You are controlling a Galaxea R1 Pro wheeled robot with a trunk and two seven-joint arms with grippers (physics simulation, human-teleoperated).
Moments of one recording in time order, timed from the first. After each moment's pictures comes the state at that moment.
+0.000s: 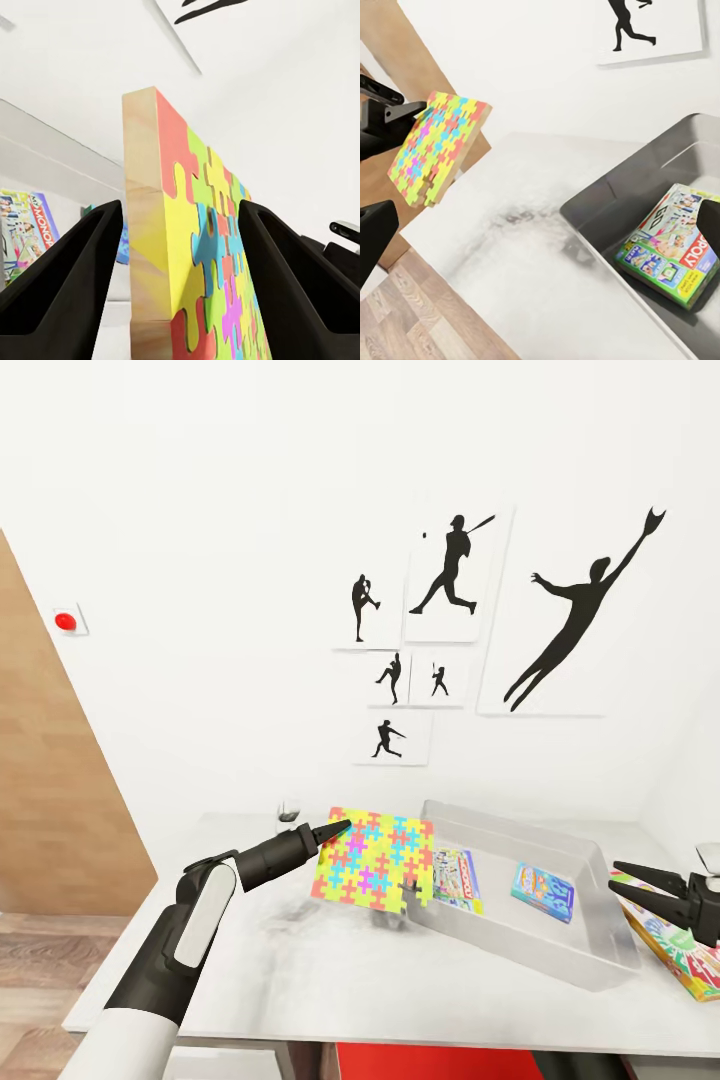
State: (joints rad) left arm -0.54 -0.04 -0.05 -1.22 0.67 0.76 -0.66; right arm -0.17 -0.50 -0.60 -1.61 -0.29 0.83 1.39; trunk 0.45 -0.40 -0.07
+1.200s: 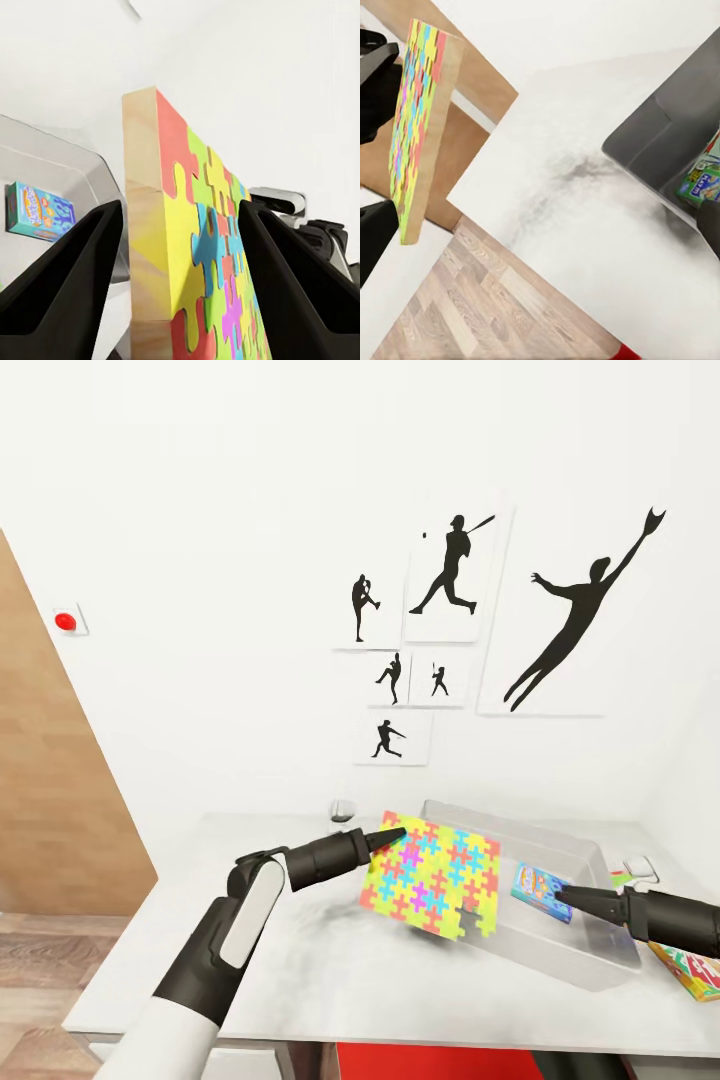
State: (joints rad) left arm -0.57 -0.13 -0.22 -1.22 0.68 0.74 -0.64; right arm -0.23 -0.50 -0.37 -1.54 -0.29 1.01 1.31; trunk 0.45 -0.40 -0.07
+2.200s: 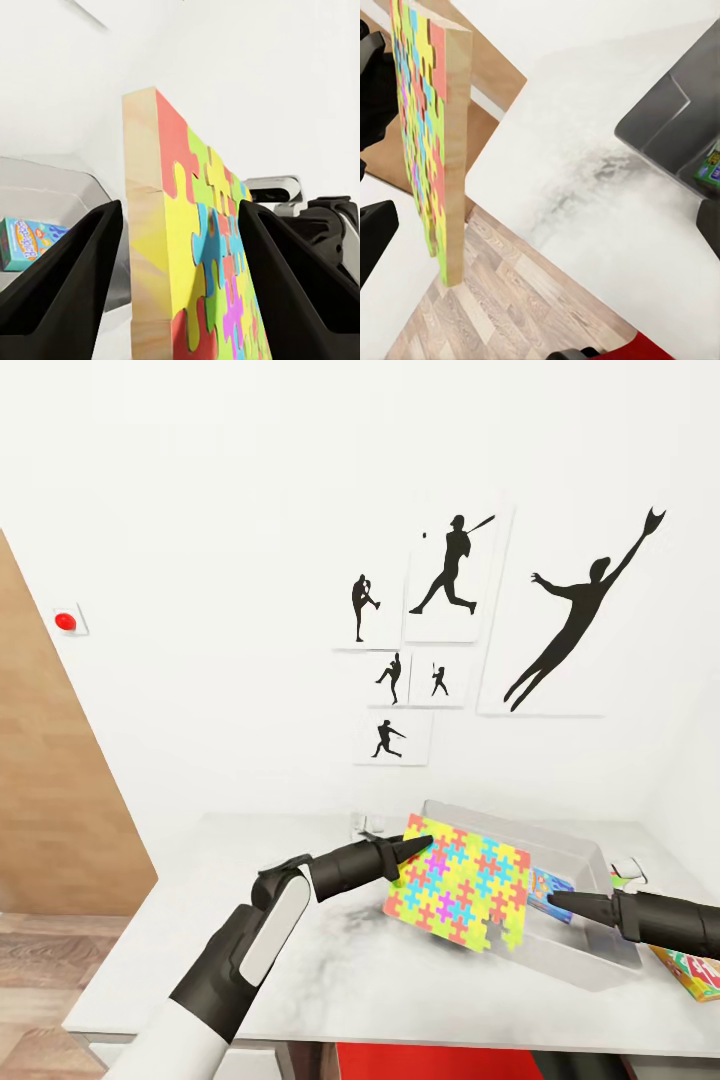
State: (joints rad) left arm -0.57 -0.12 -0.39 -1.21 0.66 0.50 -0.64; right arm -0.24 -0.51 -0.32 -1.52 -0.30 1.04 1.32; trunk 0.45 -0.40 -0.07
